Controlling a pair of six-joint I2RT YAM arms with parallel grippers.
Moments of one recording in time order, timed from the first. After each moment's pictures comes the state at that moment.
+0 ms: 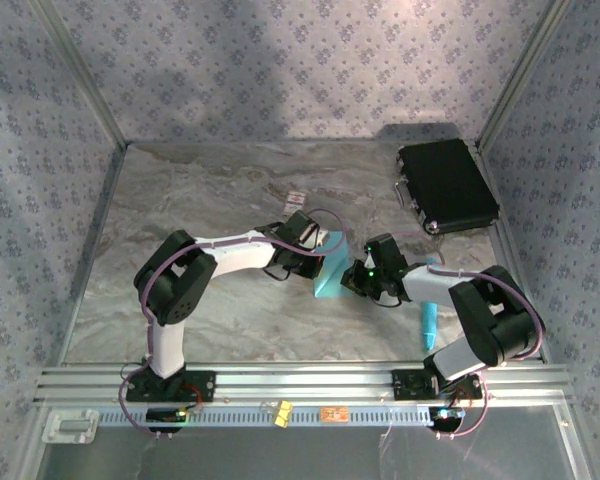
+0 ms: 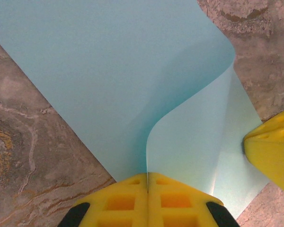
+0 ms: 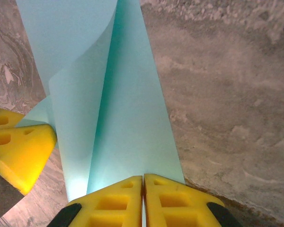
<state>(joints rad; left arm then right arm) -0.81 1.92 1.20 -0.34 0.22 -0.33 0.46 1.50 0.53 0.02 -0.37 0.89</state>
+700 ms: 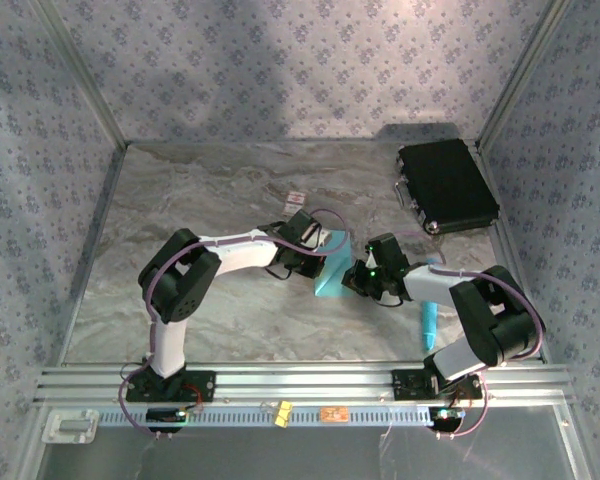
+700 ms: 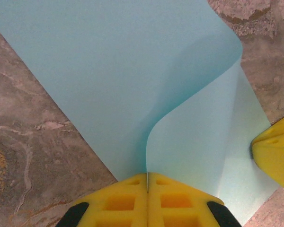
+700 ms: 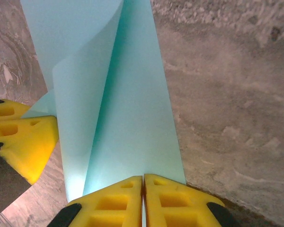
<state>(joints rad) -0.81 1.95 1.22 -0.34 0.22 -0.30 0.44 1.49 0.53 0.00 -0.39 0.87</state>
